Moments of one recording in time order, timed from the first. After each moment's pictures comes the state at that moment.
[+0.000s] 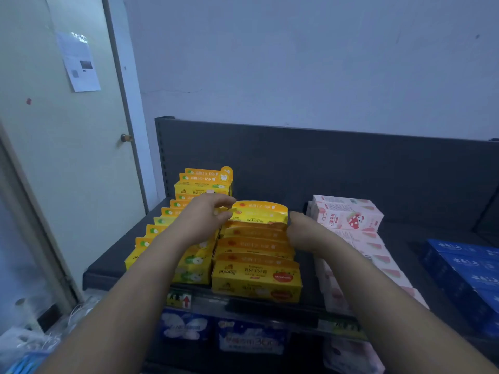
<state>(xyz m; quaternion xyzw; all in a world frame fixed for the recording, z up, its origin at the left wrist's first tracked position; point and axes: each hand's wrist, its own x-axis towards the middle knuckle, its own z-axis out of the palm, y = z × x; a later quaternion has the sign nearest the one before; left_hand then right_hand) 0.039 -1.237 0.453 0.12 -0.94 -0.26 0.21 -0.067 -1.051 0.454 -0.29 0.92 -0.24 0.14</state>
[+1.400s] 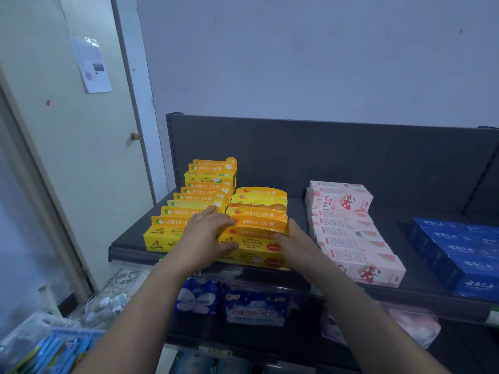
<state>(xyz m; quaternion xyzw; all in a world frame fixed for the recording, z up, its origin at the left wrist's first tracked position) 0.107 -1.199 0.409 0.12 -0.96 -0.15 0.18 0.010 -1.019 0.412 -0.24 0.81 -0.50 0.20</state>
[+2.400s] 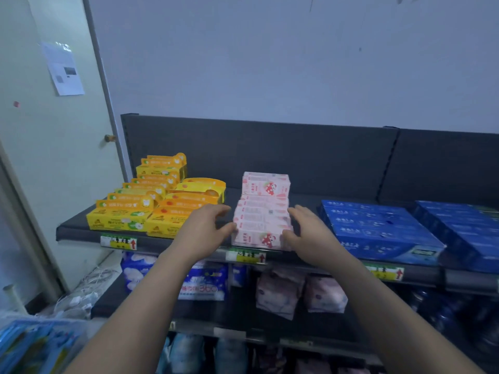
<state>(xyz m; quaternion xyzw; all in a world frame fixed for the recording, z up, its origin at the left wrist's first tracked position) 0.092 -1.011 0.429 0.14 -0.93 -0.25 0.24 -0.004 -0.809 0.440 -0.34 0.91 -0.24 -0.01</state>
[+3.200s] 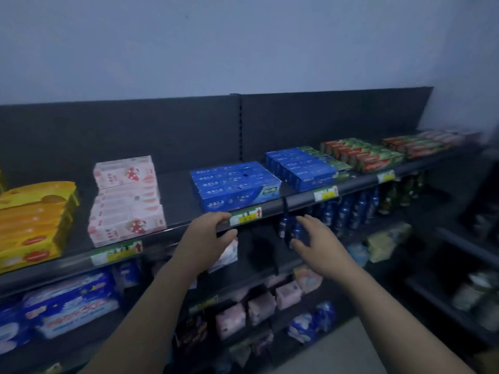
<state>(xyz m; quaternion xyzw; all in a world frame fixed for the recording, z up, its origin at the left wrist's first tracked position) 0.047 -0.817 0.392 -0.12 -0.93 -0.32 0.14 0.060 -0.576 0.388 -0.05 0.96 -0.26 -0.03</state>
